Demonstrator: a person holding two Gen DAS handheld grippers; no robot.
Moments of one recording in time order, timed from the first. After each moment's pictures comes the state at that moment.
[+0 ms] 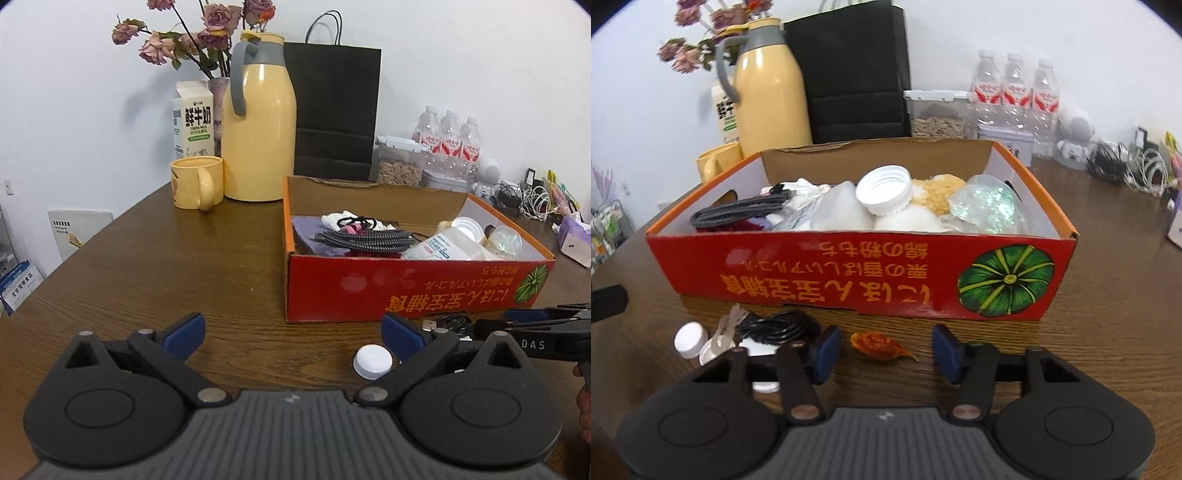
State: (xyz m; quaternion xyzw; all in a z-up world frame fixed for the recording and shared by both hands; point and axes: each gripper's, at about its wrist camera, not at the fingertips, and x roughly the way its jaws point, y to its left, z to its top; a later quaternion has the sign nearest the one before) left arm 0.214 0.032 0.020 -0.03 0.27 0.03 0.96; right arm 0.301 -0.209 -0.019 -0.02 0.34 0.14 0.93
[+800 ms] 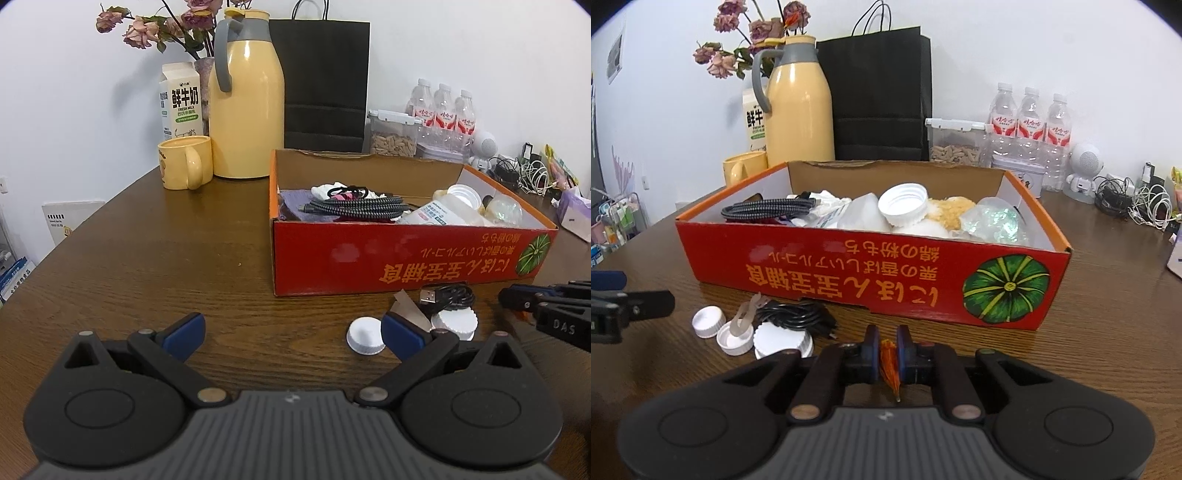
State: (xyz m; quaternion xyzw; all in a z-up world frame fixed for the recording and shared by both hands) left arm 0.218 0.023 0.005 -0.01 0.30 0.02 0.95; right arm 0.274 -0.221 -0.016 -0.03 0.29 0.17 0.94
